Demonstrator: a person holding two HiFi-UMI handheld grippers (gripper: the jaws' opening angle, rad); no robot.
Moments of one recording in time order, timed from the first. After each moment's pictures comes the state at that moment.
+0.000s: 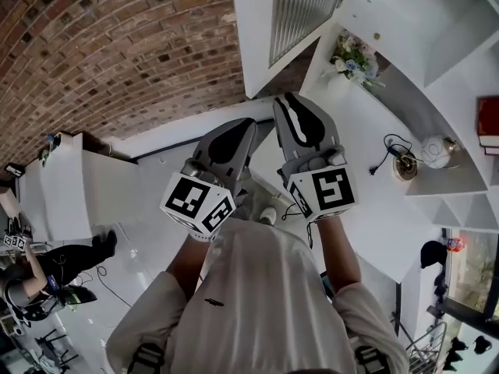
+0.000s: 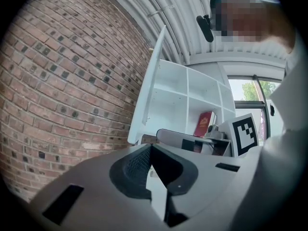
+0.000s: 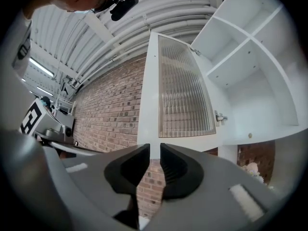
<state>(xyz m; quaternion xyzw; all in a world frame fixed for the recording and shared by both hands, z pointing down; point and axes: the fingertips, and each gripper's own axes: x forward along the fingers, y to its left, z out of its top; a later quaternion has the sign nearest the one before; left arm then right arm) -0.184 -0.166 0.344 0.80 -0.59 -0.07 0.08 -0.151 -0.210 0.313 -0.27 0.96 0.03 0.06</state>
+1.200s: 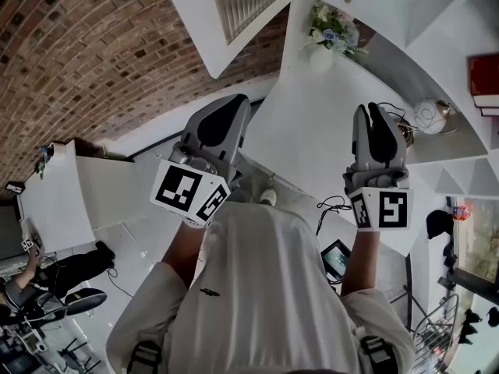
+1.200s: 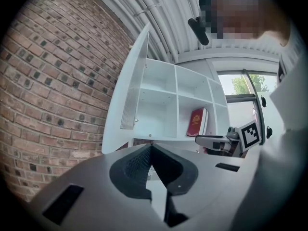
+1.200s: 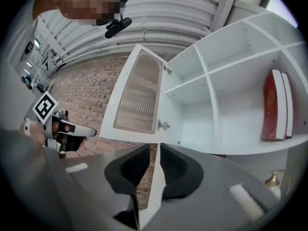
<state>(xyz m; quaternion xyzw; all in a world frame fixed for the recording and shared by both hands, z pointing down) -0.136 -0.178 0.326 0.83 -0.56 -0.04 0.03 0.050 -0.225 0.316 -0.43 0.90 0.07 0.03</state>
